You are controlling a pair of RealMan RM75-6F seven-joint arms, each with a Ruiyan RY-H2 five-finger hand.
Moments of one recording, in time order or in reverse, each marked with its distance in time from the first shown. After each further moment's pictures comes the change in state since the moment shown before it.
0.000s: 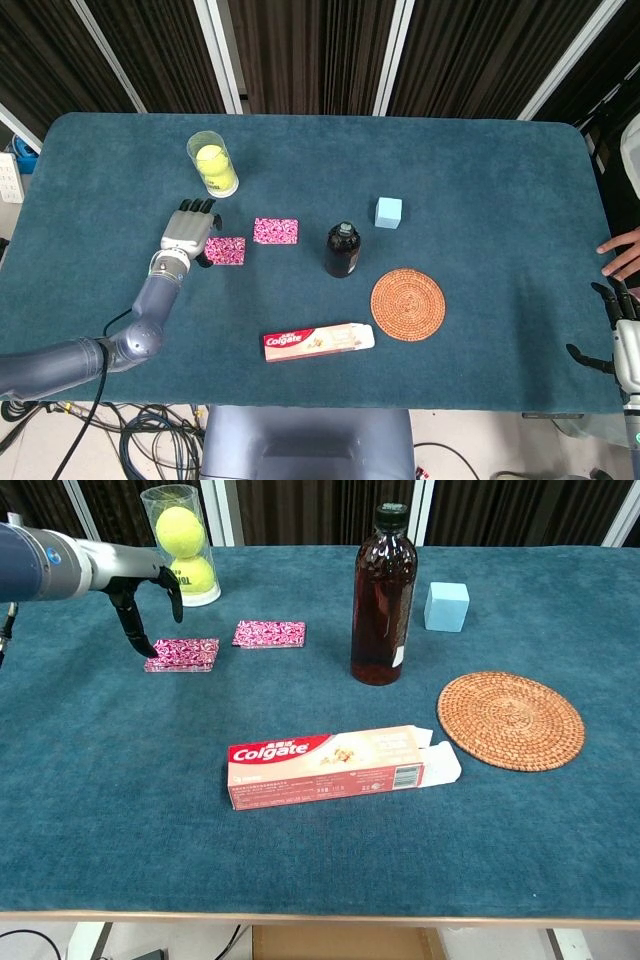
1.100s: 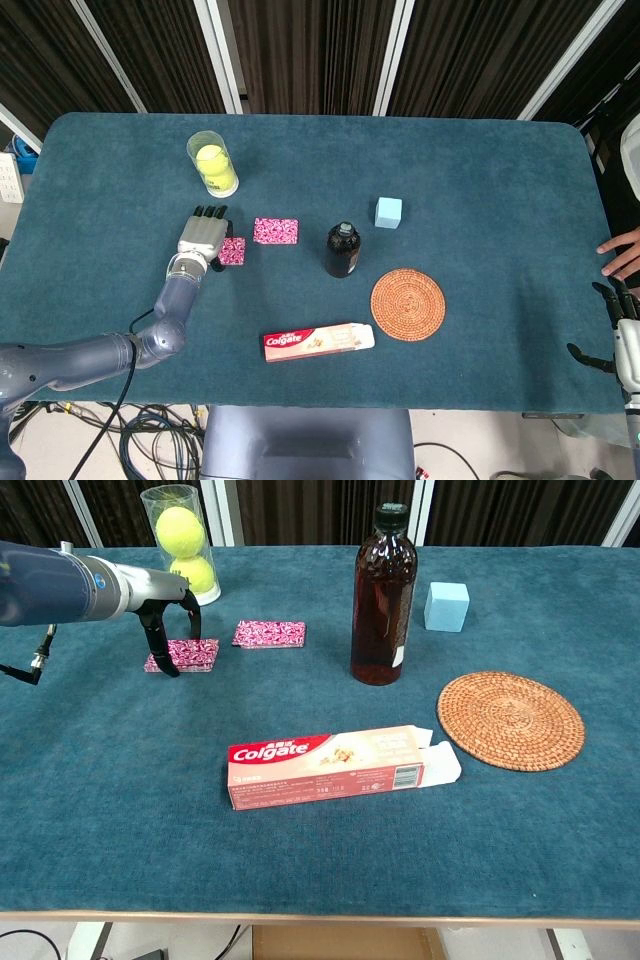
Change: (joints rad) left arm -0.104 -0.087 0.078 0.093 -0.119 0.008 0.010; right arm 0.003 0.002 0.000 0.009 -0.001 -0.010 0.018
